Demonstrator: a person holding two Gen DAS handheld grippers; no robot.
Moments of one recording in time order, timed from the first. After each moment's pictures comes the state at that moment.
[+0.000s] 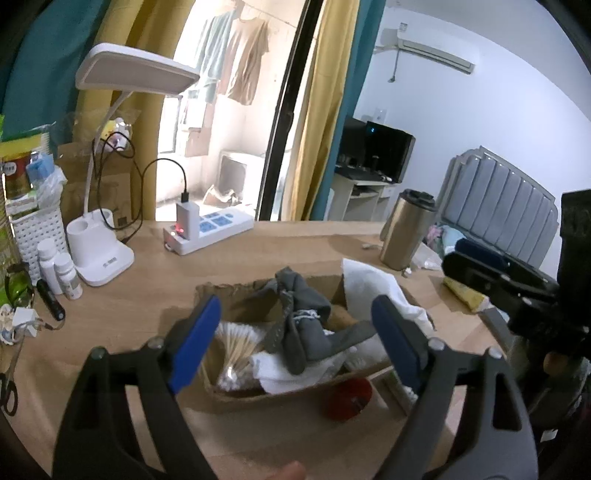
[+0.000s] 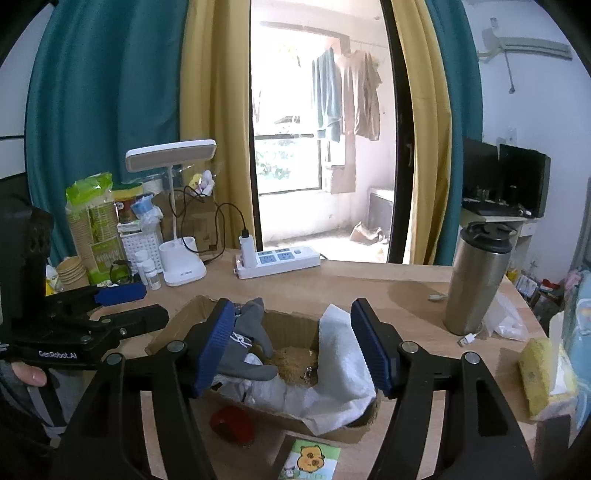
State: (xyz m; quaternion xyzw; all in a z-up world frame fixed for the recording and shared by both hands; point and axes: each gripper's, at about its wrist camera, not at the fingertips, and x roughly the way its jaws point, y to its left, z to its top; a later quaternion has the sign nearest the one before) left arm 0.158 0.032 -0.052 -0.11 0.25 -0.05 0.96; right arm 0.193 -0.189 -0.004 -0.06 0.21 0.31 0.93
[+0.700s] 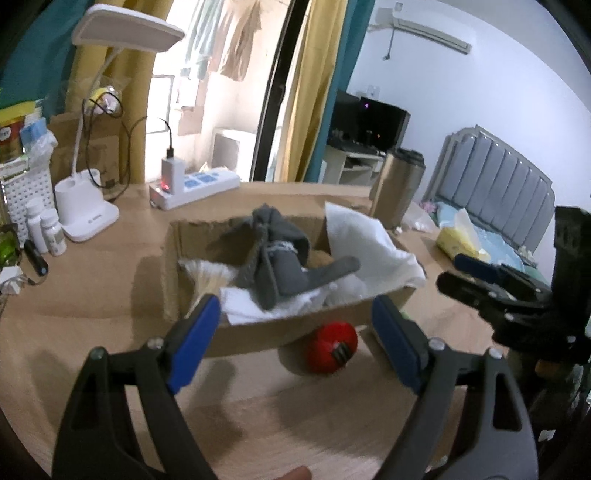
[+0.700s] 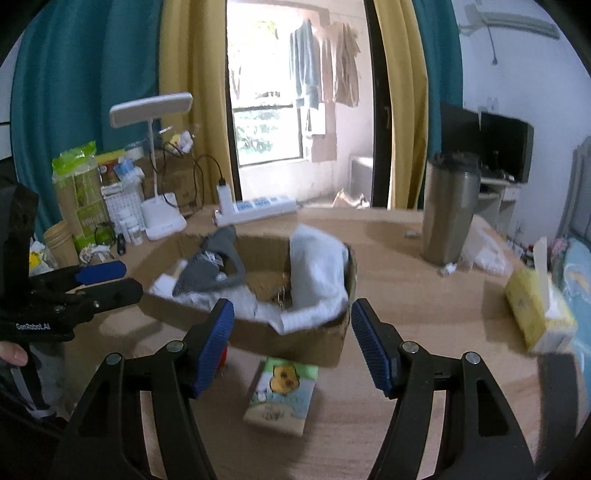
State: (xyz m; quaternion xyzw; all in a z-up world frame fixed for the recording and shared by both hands) left arm 0.143 0.001 -0.095 -0.10 0.29 -0.07 0.95; right arm 0.171 -0.225 -0.063 -0.06 0.27 0.28 0.92
